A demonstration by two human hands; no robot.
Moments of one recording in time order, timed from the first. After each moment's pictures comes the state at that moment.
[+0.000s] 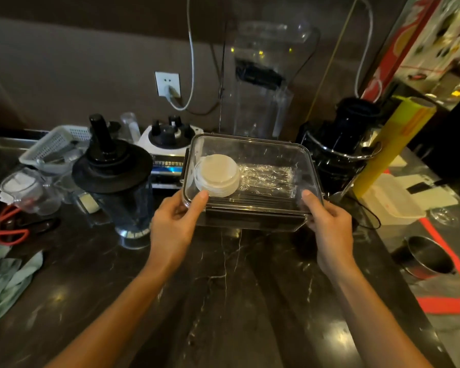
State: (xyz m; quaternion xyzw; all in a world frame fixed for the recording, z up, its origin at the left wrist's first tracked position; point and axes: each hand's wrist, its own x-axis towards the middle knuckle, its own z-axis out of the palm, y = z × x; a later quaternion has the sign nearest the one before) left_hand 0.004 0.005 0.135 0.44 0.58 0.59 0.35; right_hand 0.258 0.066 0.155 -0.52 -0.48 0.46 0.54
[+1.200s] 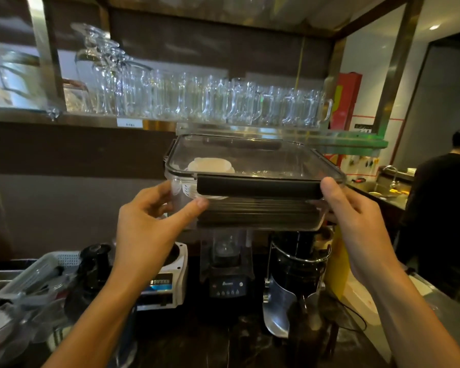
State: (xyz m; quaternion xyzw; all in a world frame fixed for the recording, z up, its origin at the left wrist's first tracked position) left_hand 0.002 -0.001 0.366 0.54 0.42 0.71 0.16; right_hand 0.281 0.027 0.393 -0.38 -0.65 0.27 0.61
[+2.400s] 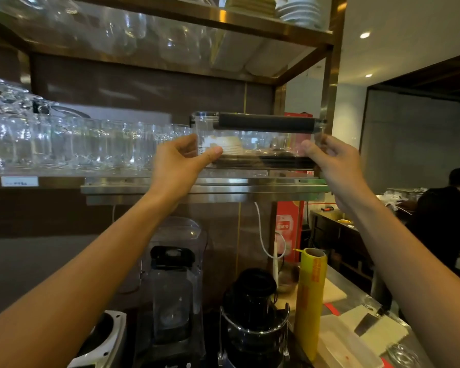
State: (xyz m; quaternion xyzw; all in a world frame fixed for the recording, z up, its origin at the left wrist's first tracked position) left_hand 0.143 0.198 0.528 0.62 0.38 0.67 0.12; right_hand 0.428 0.209 0.534 -0.34 -0.64 0.15 0.67
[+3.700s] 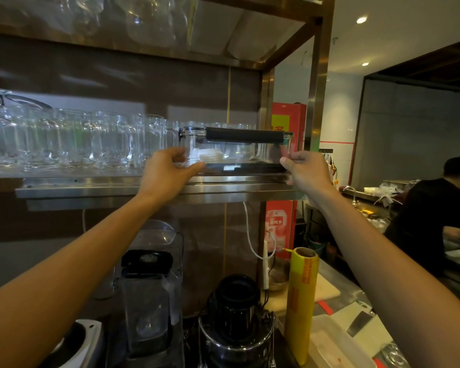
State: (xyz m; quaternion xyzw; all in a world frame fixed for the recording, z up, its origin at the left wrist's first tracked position) left_hand 0.171 0.291 0.516 0.66 0.50 0.55 0.02; right_hand 0.459 0.331 0.520 -0.48 -0.60 0.13 0.63
